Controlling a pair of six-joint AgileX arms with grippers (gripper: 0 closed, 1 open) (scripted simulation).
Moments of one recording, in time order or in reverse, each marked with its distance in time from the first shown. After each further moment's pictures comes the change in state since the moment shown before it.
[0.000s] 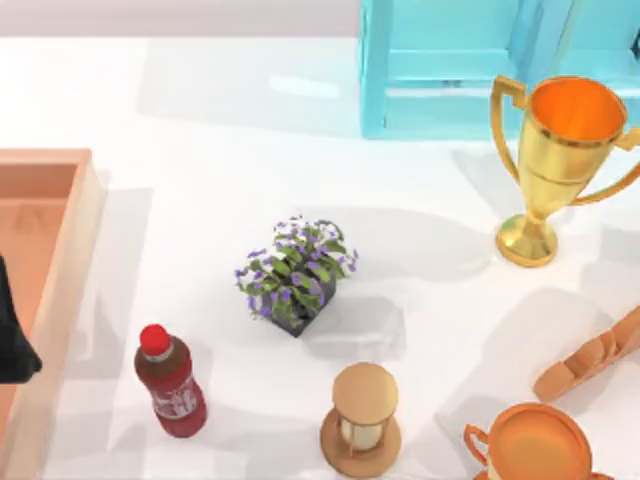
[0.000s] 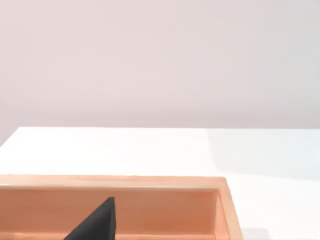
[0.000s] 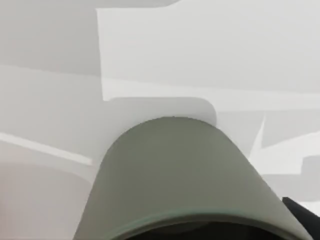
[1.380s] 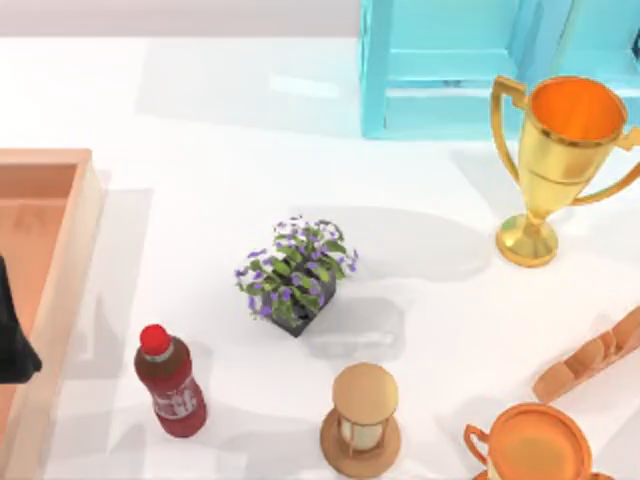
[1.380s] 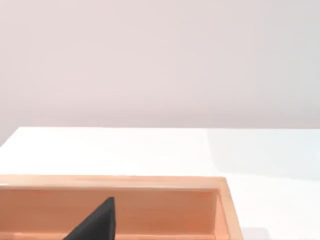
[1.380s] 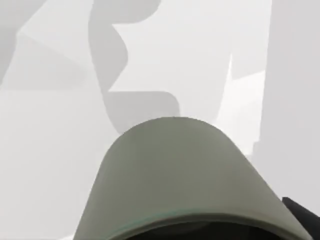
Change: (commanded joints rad) left arm 0.000 0.000 0.000 0.000 0.000 0.000; right arm -0.330 0.190 0.419 -0.154 0.023 -0.328
